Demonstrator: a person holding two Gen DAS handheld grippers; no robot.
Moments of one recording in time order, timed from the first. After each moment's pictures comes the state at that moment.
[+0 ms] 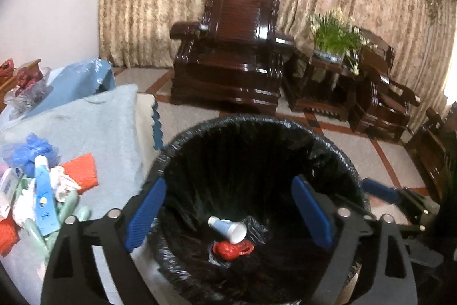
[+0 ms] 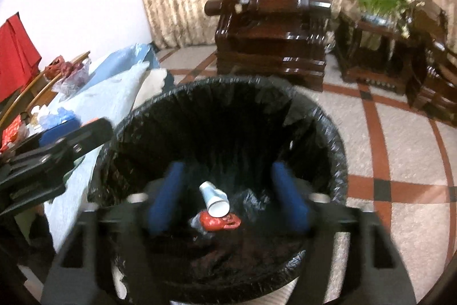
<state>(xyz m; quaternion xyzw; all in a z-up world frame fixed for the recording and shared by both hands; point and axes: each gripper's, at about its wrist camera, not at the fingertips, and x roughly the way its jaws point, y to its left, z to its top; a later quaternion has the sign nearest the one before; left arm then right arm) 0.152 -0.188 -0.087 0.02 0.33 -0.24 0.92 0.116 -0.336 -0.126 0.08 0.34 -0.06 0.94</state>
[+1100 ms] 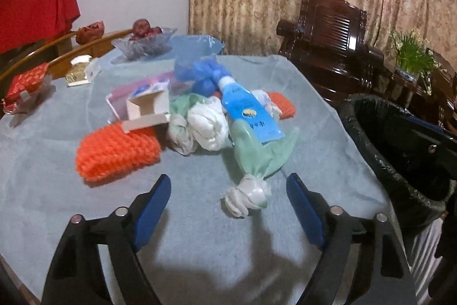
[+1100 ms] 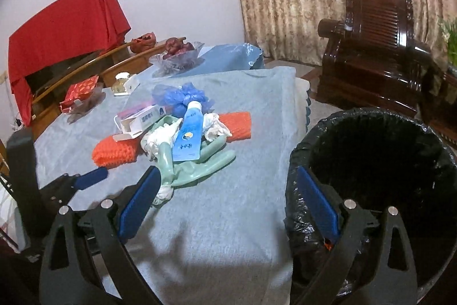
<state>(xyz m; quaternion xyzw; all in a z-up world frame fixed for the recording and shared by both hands) 0.102 0.043 -0.153 -0.01 0.34 -0.04 0.94 0.143 -0.130 -0.120 0.03 0.31 0.15 0.94</state>
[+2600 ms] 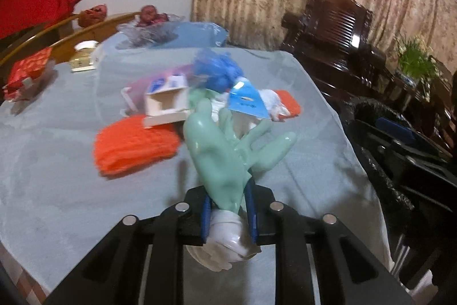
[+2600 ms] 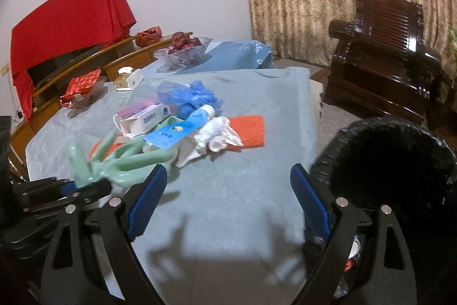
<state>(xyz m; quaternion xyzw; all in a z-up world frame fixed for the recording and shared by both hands) 0.096 0.078 -0.126 -0.04 0.37 -0.04 0.93 0.171 -0.100 -0.125 0.01 0.31 0.18 0.93</state>
